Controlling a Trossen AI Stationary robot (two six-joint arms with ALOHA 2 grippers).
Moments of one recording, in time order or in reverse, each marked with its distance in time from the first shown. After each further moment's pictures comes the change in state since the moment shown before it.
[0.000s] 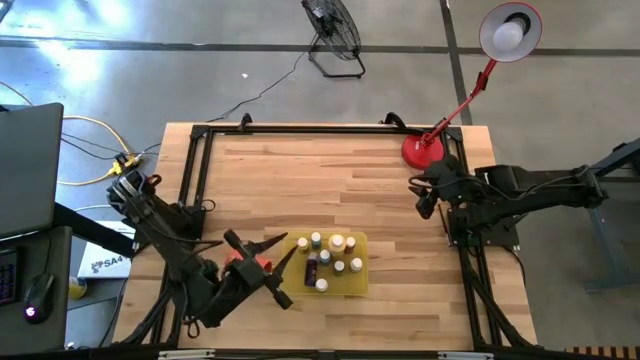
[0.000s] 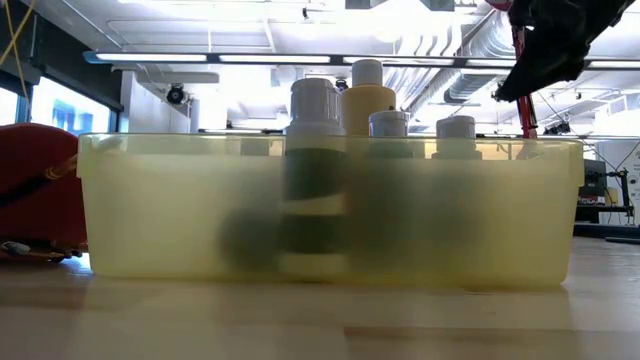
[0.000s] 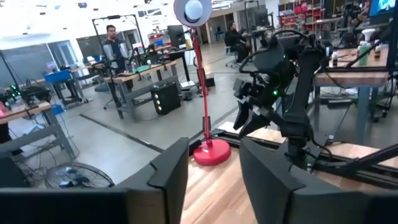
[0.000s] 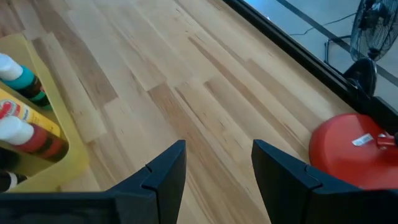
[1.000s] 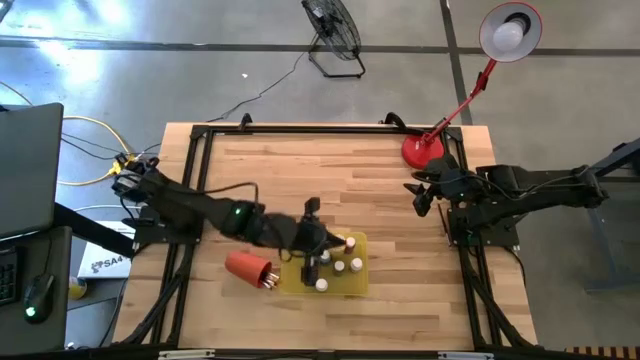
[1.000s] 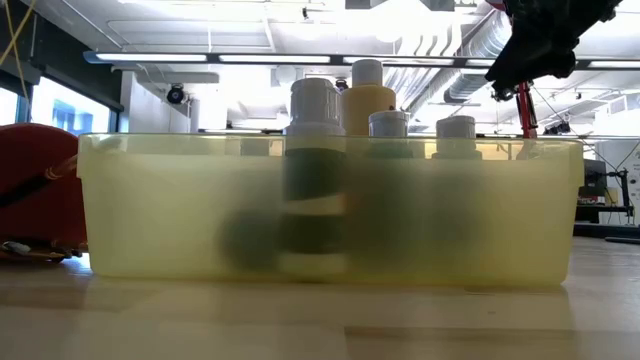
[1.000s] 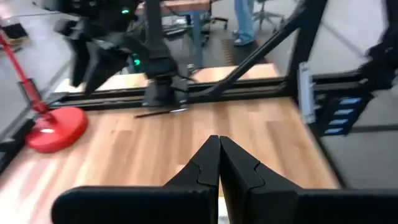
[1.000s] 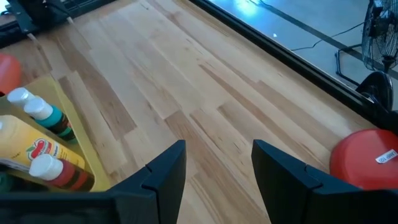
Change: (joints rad) left arm 0.465 -0.039 0.005 -0.655 1.221 -0.461; right arm 0.000 0.000 0.000 0.112 0.008 0.029
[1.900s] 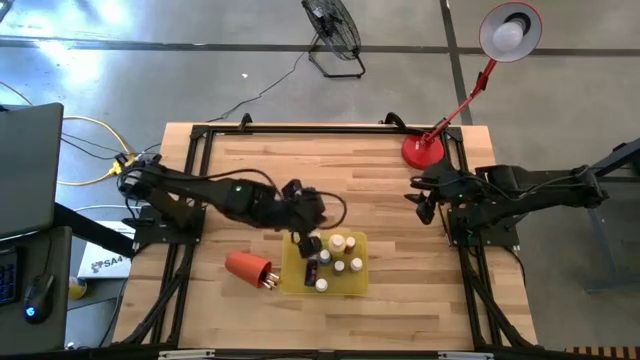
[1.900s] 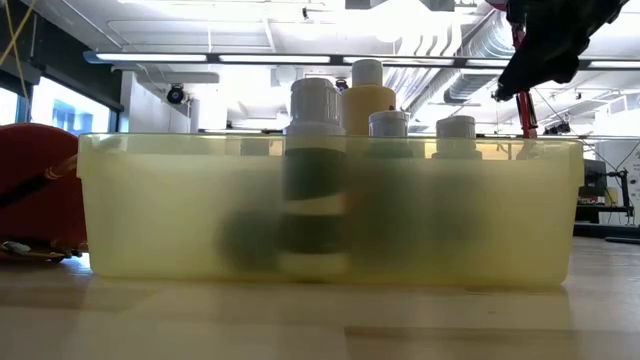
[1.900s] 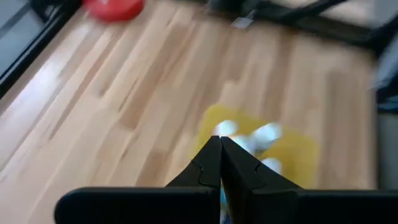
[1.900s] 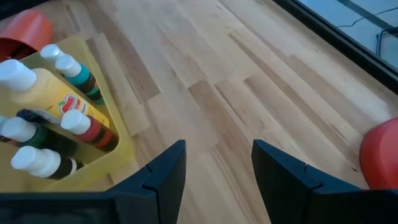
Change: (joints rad) left arm 0.086 0.047 0.237 -0.643 -0.033 -0.418; right arm 0.000 0.000 0.000 -0.049 -0.155 -0.032
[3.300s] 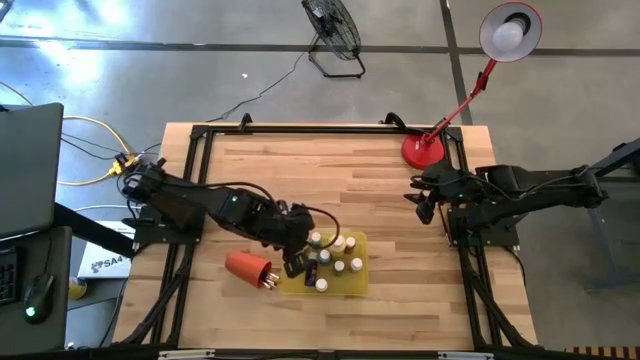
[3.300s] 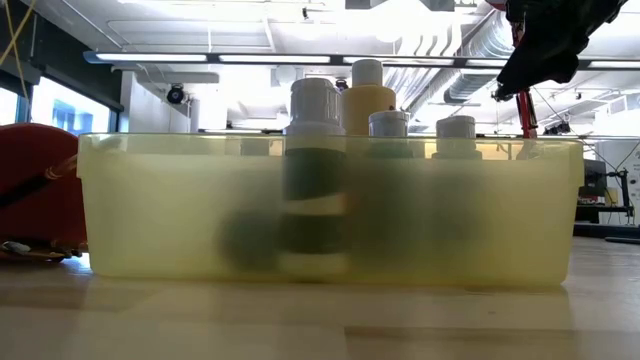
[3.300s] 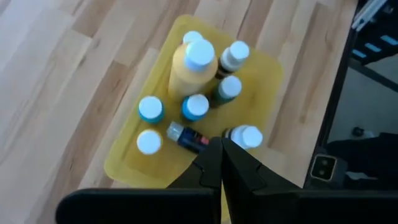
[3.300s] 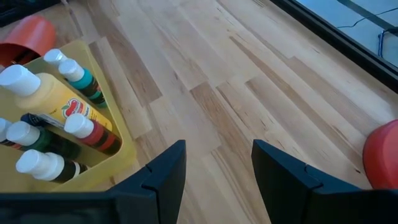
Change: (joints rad) left arm -0.076 0.041 0.100 -0.277 0.183 -0.274; right arm 0.000 0.000 0.000 0.010 -0.001 0.007
